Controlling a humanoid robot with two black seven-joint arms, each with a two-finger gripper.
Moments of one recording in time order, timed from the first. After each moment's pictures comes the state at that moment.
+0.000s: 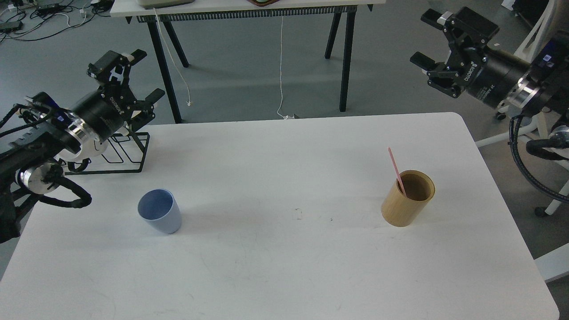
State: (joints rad) left arm -0.78 0.63 -0.44 -0.87 0.34 -0.49 -0.49; right arm 0.99 -0.82 0.35 1.16 -0.48 0.36 0.49
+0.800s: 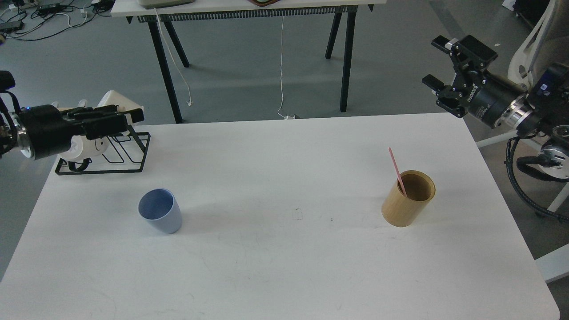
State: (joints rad) left arm -0.85 1.10 -0.29 -1.29 1.52 -0.14 -0.49; right arm 0.88 -0.72 0.37 0.97 -0.47 0.34 0.49
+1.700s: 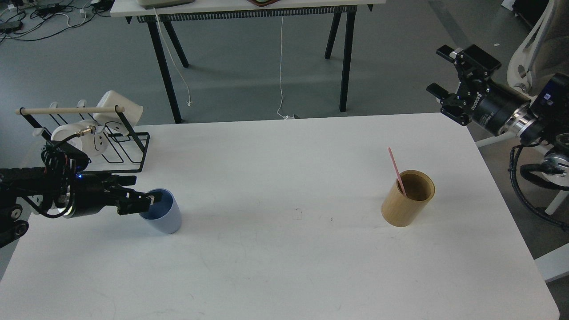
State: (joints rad) left arm -0.75 0.87 -0.15 -1.07 1.74 -0.11 -0.49; right arm 0.85 -0.73 0.39 0.97 -0.47 0.35 0.49
